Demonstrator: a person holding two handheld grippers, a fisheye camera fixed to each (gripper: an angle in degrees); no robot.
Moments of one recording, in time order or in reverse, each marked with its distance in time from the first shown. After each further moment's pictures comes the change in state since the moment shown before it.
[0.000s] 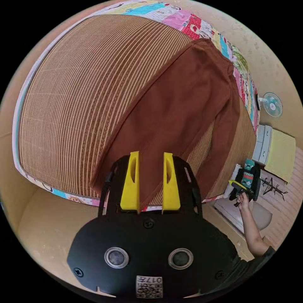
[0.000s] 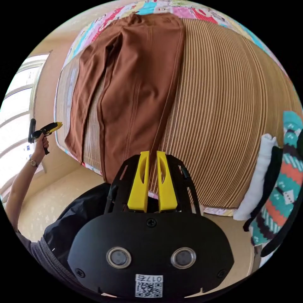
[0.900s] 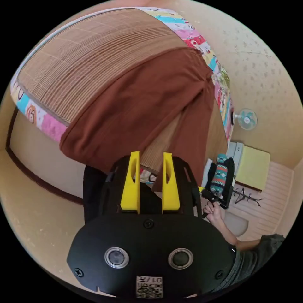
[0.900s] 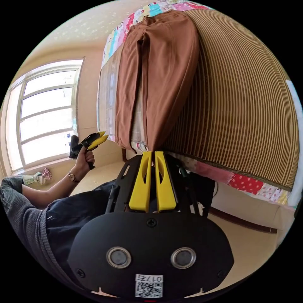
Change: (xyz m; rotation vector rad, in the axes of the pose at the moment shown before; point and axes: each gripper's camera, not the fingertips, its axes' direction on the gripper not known) left arm 0.006 0.177 -0.018 0.124 0.402 -0.023; right arm 0.100 0.190 -0.283 0.134 -0.386 -0.137
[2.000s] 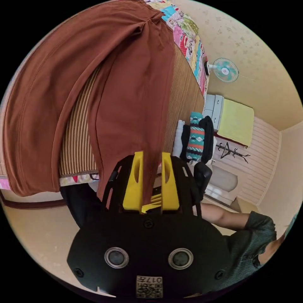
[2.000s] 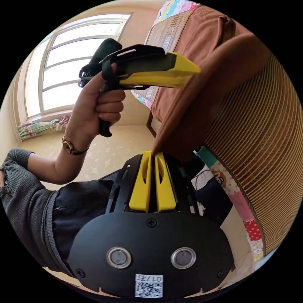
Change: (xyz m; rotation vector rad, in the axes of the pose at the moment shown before) left arm 0.043 -0.015 0.071 -0.333 0.048 0.133; right arm -0.096 0.054 -0.141 -0.352 -0.170 -0.298
